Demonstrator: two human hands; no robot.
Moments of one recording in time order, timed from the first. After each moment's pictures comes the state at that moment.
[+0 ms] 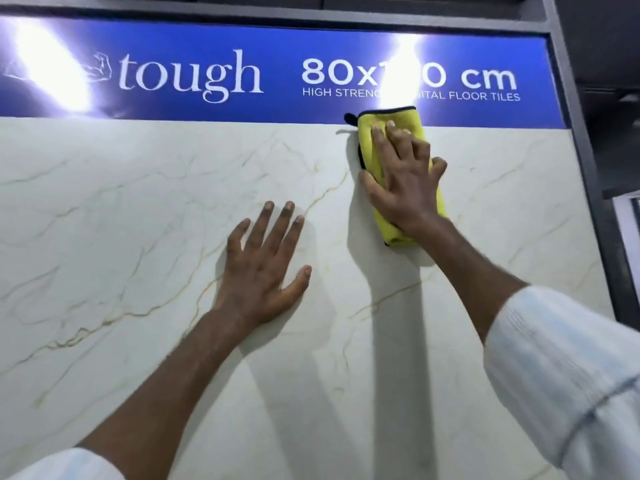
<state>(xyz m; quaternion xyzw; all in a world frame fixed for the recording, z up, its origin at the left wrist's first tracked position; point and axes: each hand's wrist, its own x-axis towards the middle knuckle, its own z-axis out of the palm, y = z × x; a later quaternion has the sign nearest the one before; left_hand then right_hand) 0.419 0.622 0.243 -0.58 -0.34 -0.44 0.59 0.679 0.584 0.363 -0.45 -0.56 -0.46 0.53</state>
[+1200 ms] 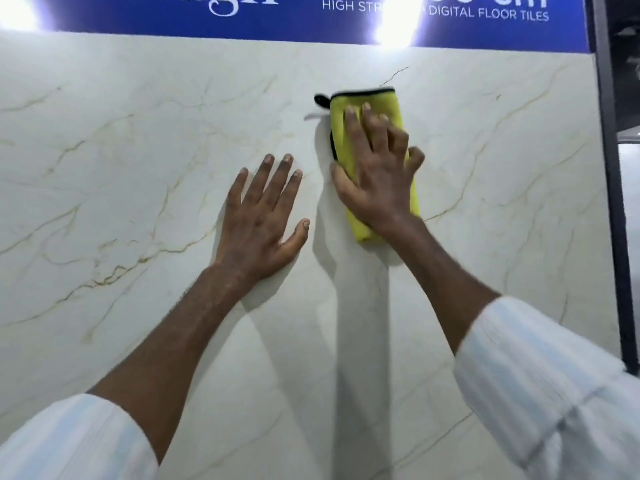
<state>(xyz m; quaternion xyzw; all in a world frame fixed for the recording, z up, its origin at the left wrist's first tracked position) 0.371 0.620 0.214 -0.63 -0.31 -0.45 0.55 0.583 0.582 0.268 -0.48 -0.54 -0.46 0.52</state>
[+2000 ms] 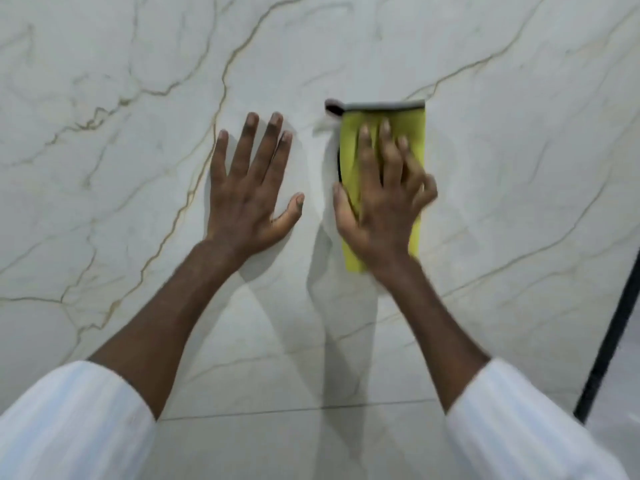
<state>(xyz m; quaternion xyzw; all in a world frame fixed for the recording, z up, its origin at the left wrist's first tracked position) 0.351 0.601 0.066 -0.67 -0.37 -0.41 0.50 0.556 0.571 0.045 -0.49 -0.53 -0.41 0.55</state>
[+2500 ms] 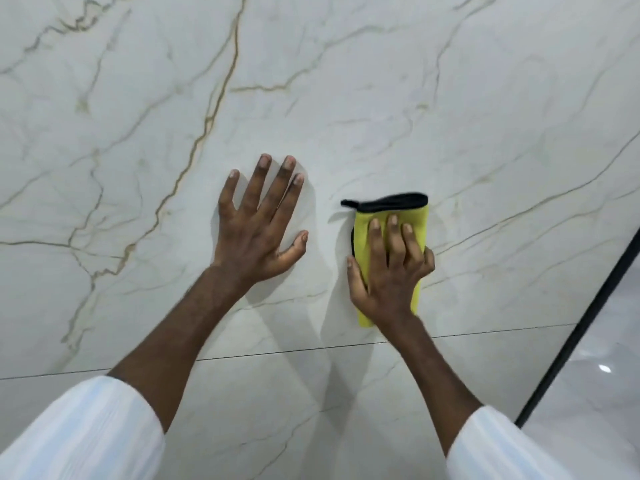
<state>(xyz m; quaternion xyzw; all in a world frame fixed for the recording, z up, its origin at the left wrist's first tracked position) 0.310 0.606 -0.065 -0.69 -0.35 -0.38 0.50 0.539 0.570 -0.148 -0.53 -0.56 -0.42 0.48</state>
